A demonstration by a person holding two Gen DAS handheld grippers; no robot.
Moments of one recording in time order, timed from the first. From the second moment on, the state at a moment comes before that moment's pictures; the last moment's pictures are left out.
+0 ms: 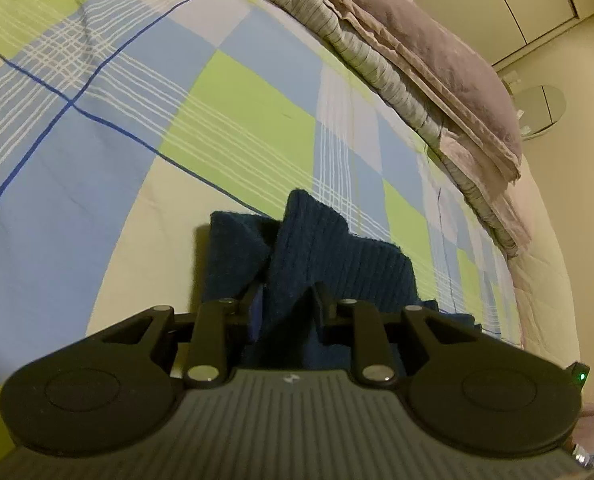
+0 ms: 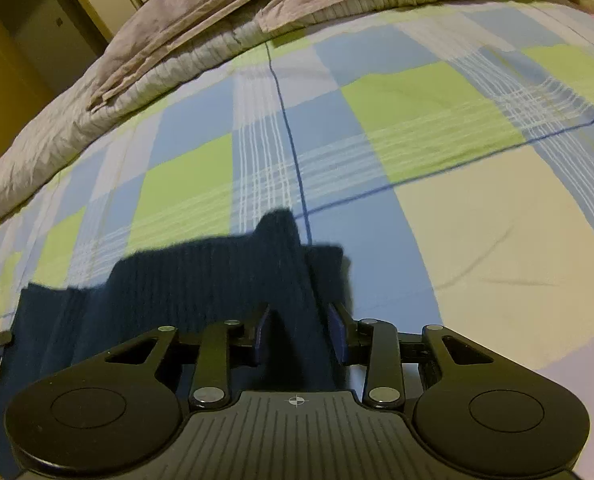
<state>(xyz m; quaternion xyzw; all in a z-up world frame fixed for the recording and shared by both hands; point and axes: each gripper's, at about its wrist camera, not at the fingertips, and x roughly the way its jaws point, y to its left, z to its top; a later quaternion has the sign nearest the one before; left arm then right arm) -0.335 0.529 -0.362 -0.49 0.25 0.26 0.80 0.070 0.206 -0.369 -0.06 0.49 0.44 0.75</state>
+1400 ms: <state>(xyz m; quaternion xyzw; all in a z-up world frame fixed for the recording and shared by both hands) -0.340 0.464 -0.340 -0.43 0.24 0.38 0.78 0.021 0.169 -0.358 -0.05 0.49 0.37 0.79</state>
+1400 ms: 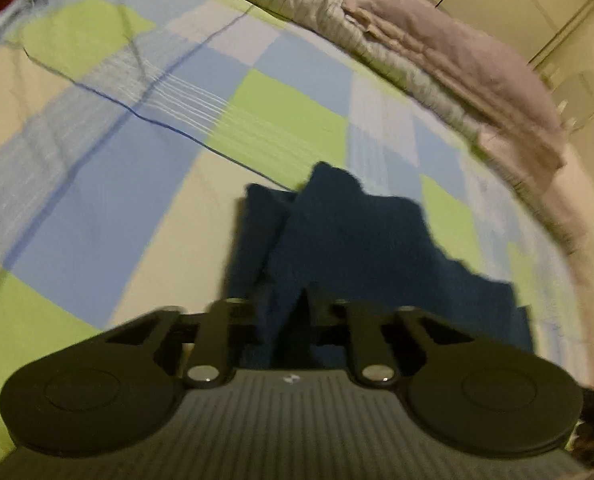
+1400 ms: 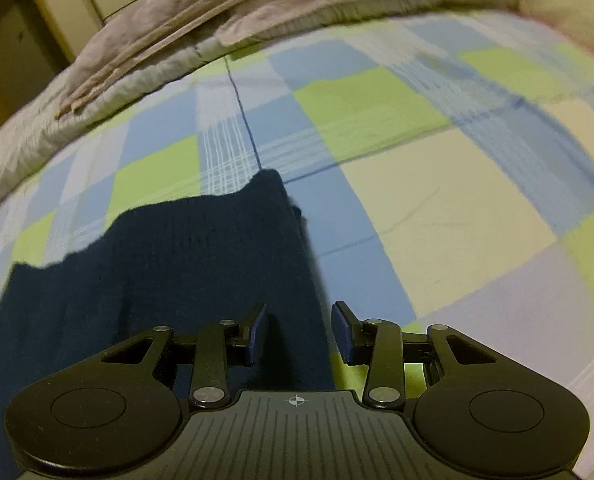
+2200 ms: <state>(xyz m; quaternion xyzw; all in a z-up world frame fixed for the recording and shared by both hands) -0.275 0.421 -0.349 -0.28 0.32 0.40 0.81 -0.024 0.202 -0.367 -0.18 0.40 0.45 0.77</state>
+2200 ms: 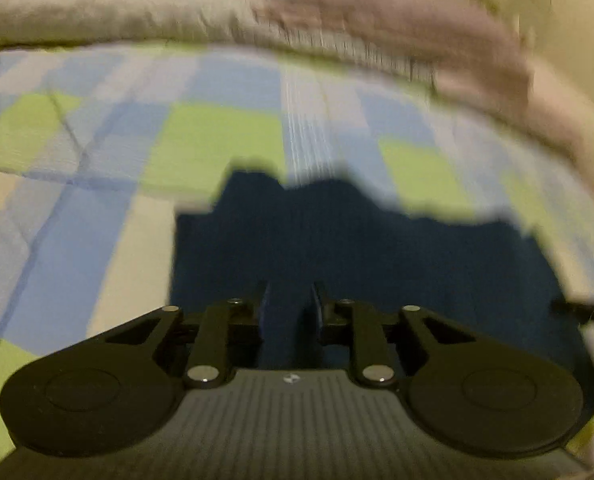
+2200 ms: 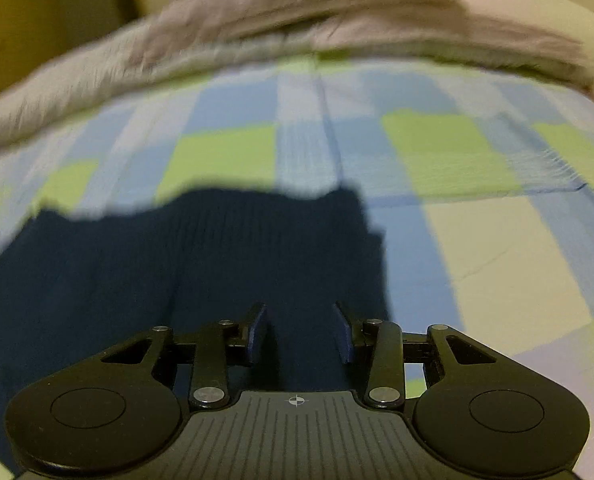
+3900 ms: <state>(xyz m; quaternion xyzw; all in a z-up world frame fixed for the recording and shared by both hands) -0.420 0.389 -0.364 -0.53 0.23 0.46 0.68 -0.121 -0.010 -0.332 0.11 0.75 0.26 0.60</state>
